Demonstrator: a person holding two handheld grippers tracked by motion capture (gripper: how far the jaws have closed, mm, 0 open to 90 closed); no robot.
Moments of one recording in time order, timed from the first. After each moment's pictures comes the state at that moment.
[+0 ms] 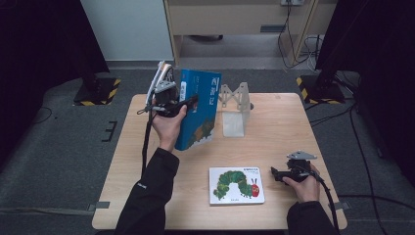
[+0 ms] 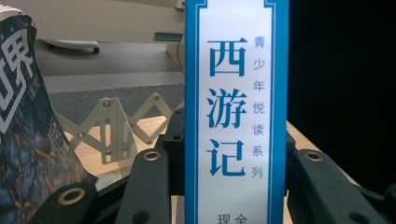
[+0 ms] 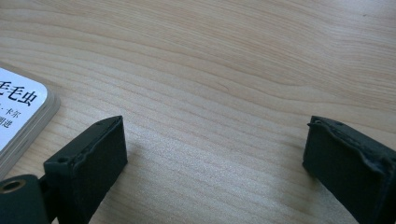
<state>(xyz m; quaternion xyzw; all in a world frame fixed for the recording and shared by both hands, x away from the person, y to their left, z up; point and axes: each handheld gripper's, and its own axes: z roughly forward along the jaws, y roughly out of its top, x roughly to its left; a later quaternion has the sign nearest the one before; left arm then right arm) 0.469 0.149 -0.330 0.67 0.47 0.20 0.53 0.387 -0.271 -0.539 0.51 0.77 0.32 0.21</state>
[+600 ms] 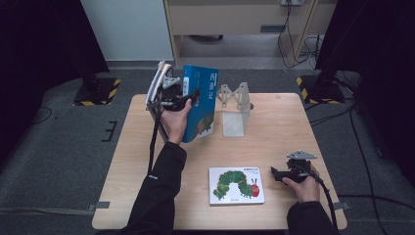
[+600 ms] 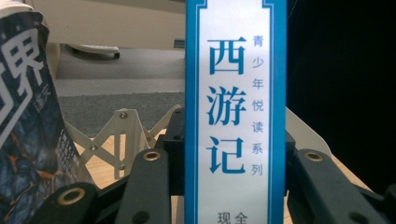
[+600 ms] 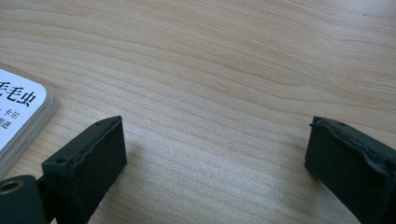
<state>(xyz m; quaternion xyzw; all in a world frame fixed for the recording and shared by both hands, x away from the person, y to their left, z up) 0.503 0.141 -0.349 0.65 0.50 0.23 0.53 0.387 -0.271 -0.539 0.51 0.77 0.32 0.21</state>
